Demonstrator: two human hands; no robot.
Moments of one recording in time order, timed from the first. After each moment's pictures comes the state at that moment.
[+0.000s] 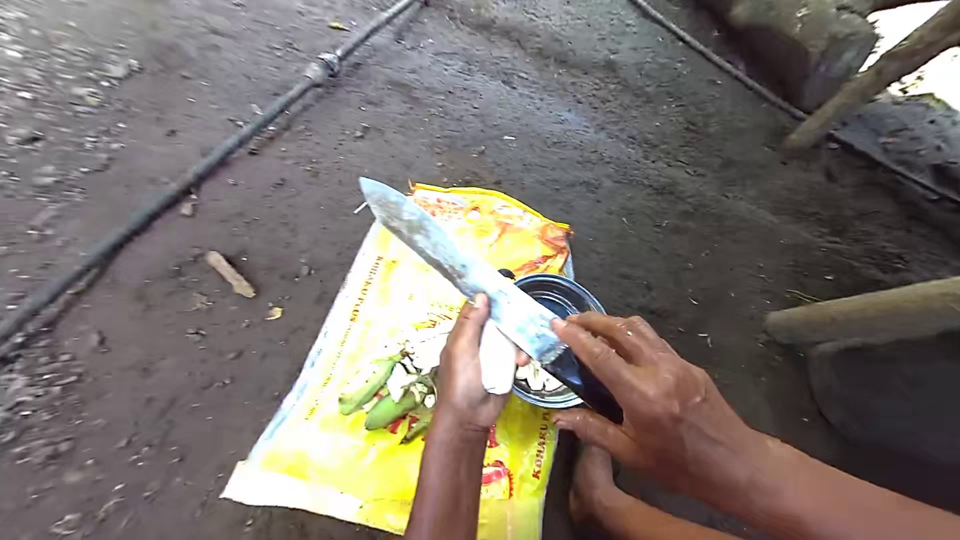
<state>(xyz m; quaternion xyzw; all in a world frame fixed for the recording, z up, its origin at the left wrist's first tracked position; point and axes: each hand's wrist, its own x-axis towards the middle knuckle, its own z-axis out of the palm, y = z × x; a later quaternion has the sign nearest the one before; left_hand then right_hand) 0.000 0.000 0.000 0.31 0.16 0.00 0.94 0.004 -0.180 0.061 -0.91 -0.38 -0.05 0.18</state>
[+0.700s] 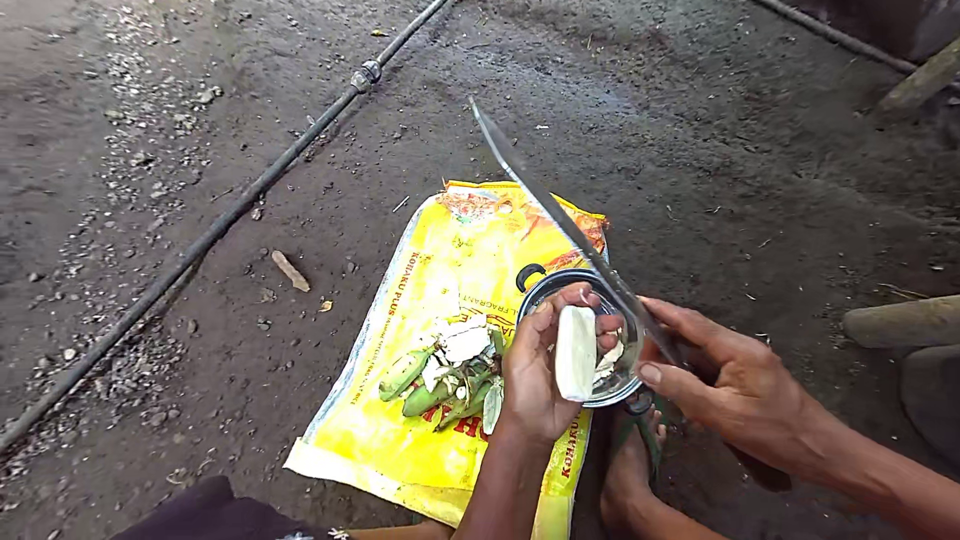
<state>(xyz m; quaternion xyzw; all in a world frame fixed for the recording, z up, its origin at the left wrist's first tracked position) 0.000 -0.032 0.005 0.18 0.14 -0.05 0.97 0.025 -0.217 0.042 -0.84 -0.20 0.14 0.48</state>
